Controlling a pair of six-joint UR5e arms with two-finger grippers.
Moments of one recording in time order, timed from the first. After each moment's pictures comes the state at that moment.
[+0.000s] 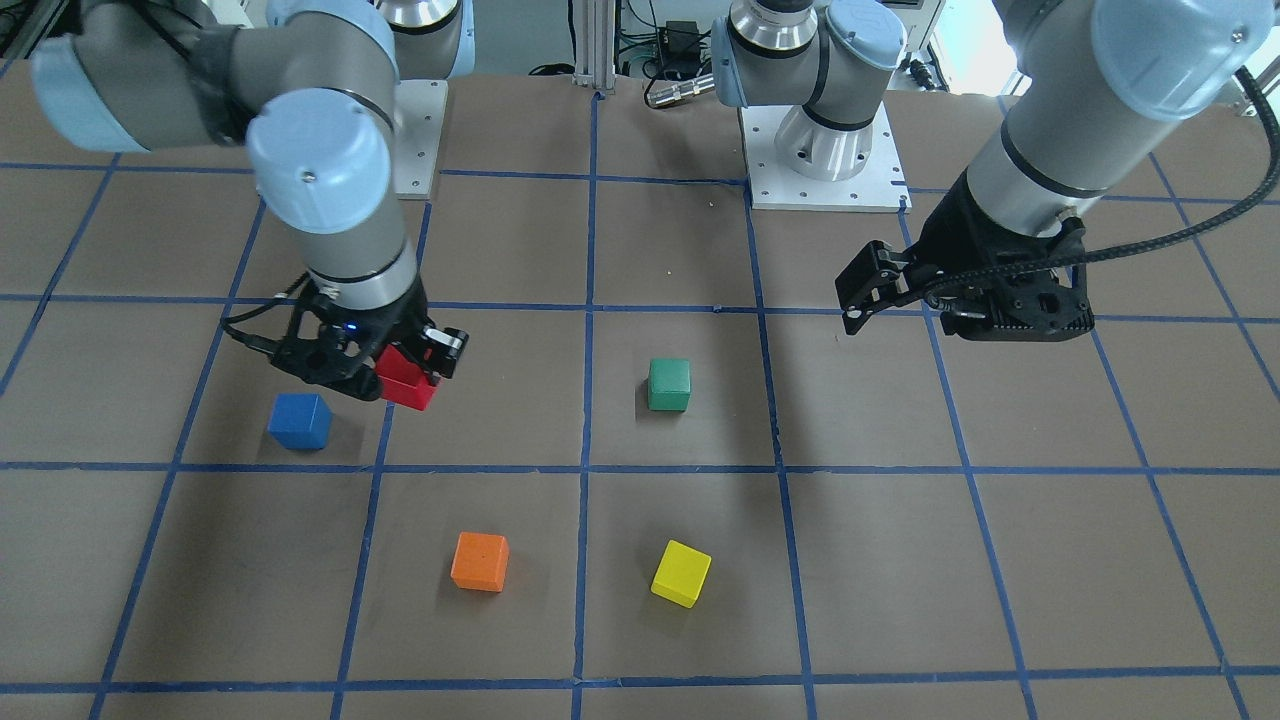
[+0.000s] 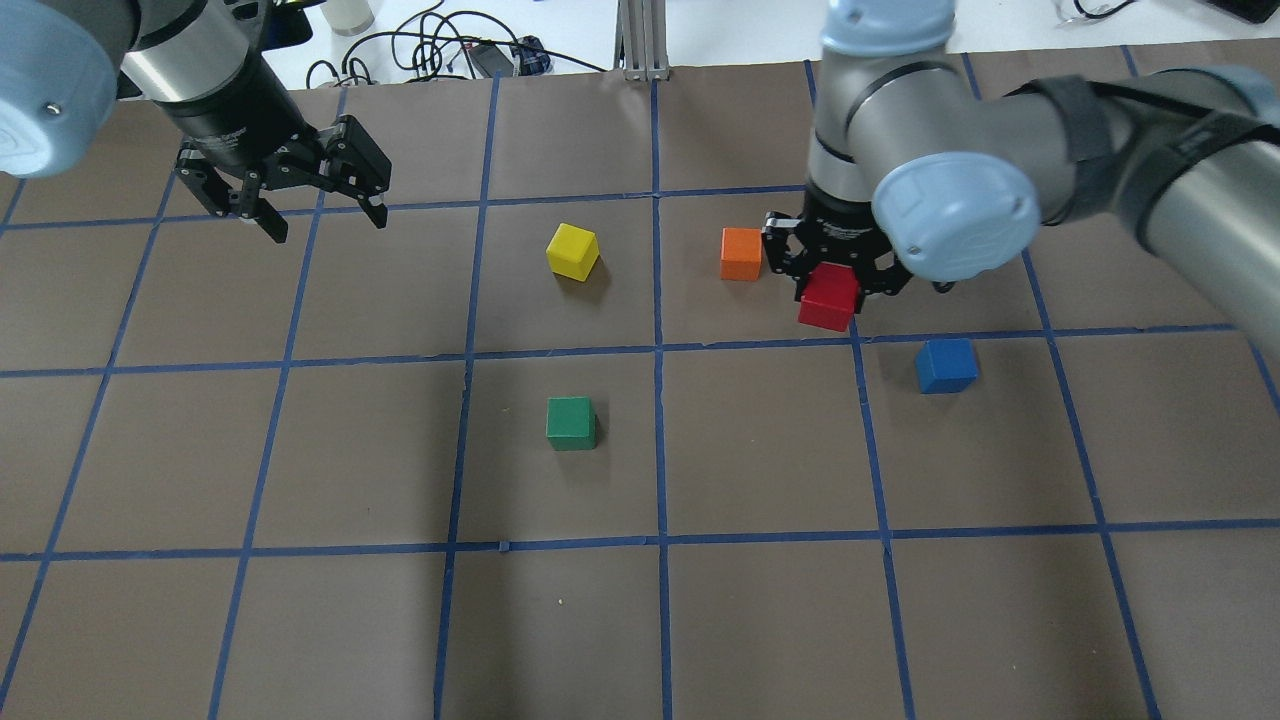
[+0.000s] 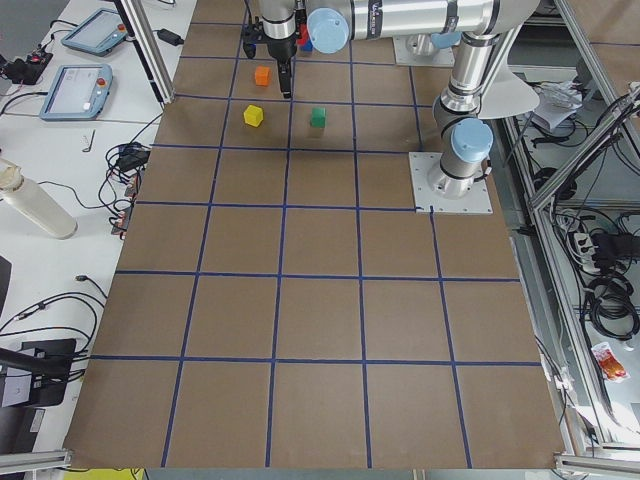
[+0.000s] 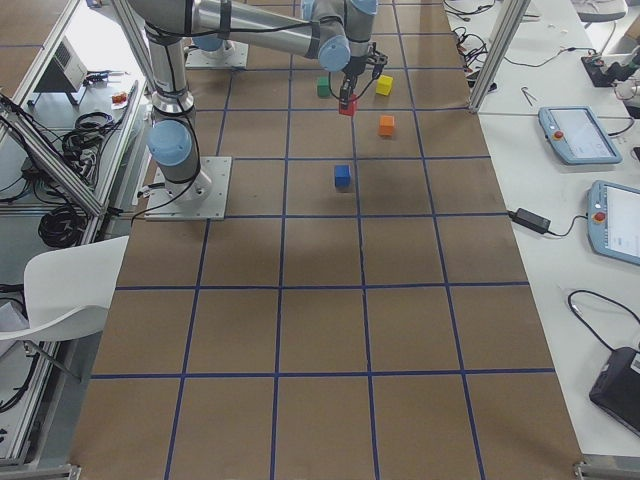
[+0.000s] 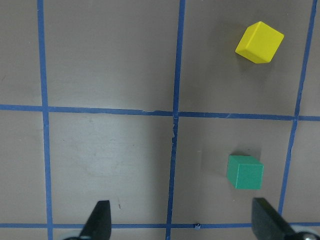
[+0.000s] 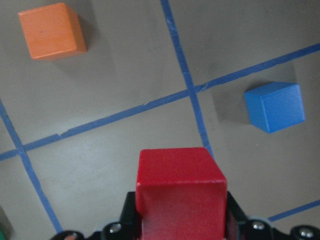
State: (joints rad) left arm -1.48 -1.68 -1.51 -1.57 1.50 0.04; right arm 1.66 -1.40 1.71 -1.79 -1.61 0.37
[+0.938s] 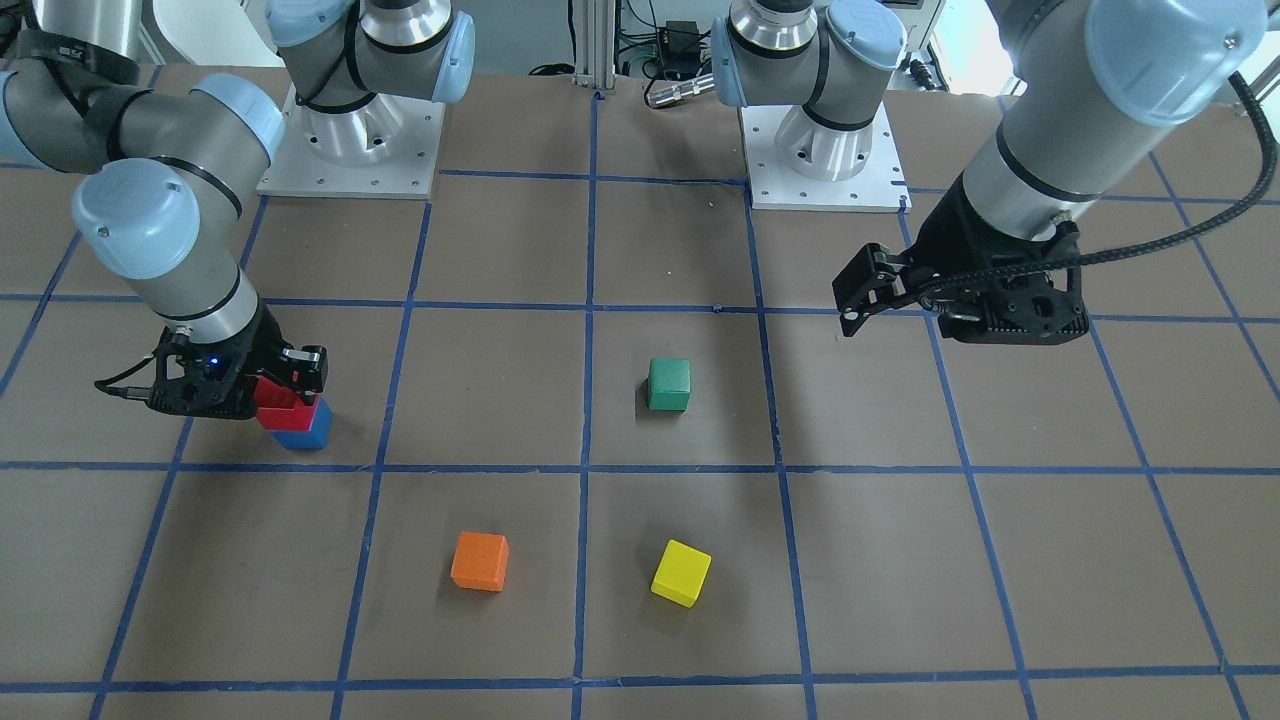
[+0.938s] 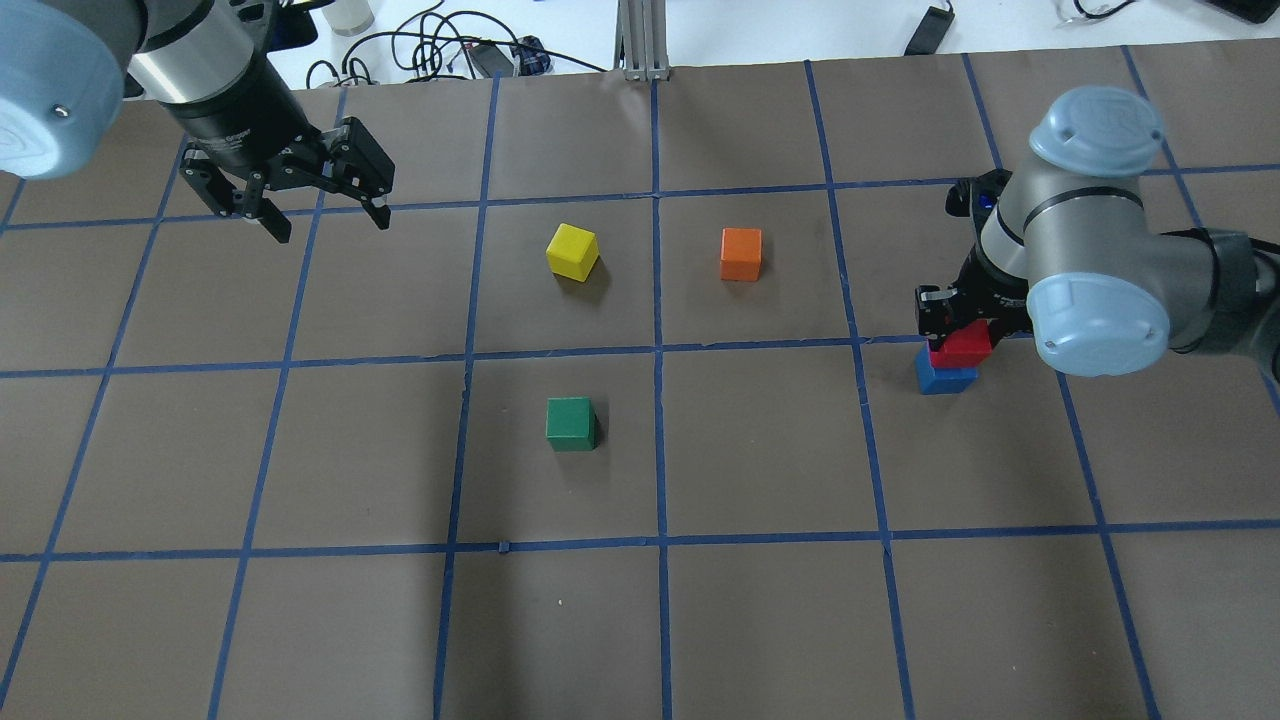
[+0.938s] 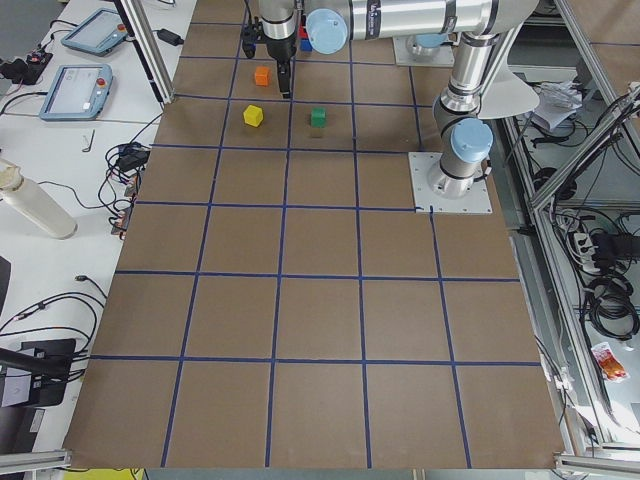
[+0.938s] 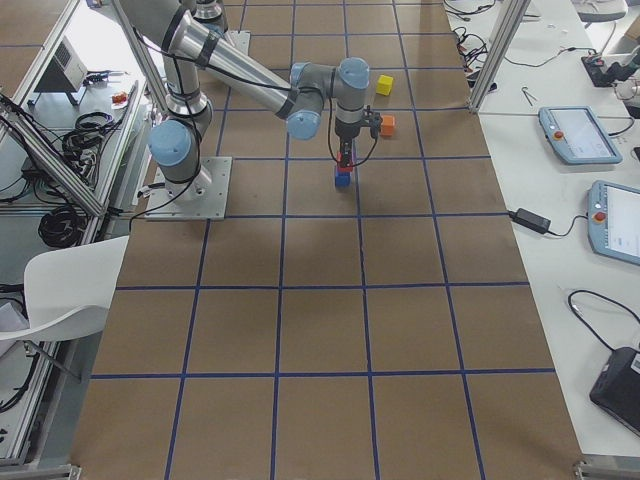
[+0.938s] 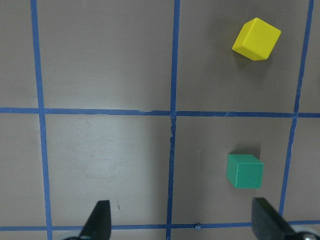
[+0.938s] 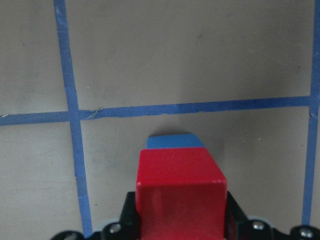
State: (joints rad) left arm -1.48 -1.69 -1.51 -1.57 1.50 0.05; right arm 1.39 -1.40 2.01 -2.17 -1.62 -0.12
